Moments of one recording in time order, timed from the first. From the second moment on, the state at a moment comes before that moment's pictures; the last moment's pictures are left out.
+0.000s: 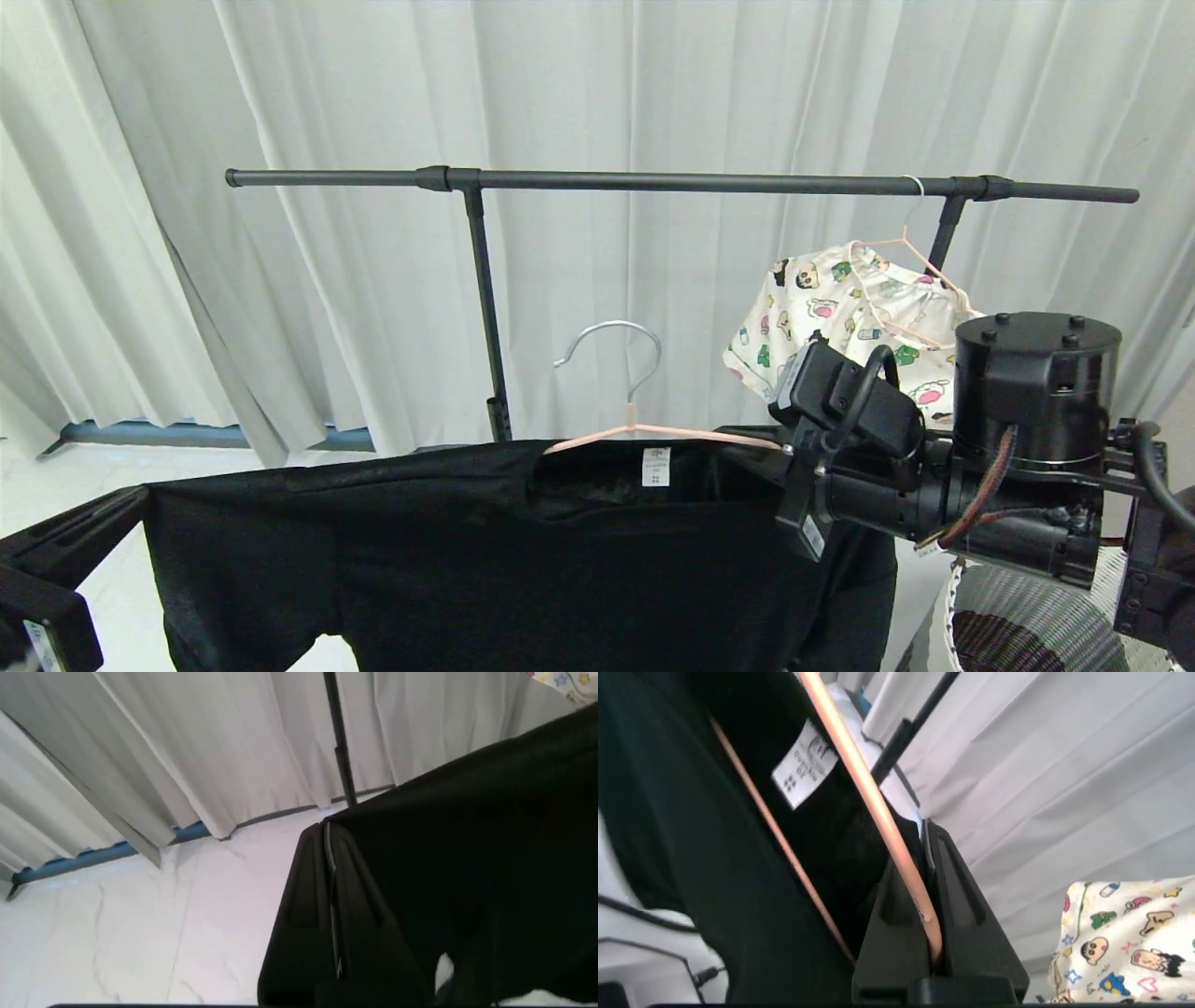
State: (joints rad) left arm -0.02 0.80 -0.34 -0.26 -0.07 0.32; right arm 0.82 1.61 -0.75 -0.61 0.12 -0.44
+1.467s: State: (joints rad) left arm 0.00 0.91 -0.27 -0.26 -0.06 0.44; right arm 0.84 1.56 -0.84 -0.61 0.12 -0.24
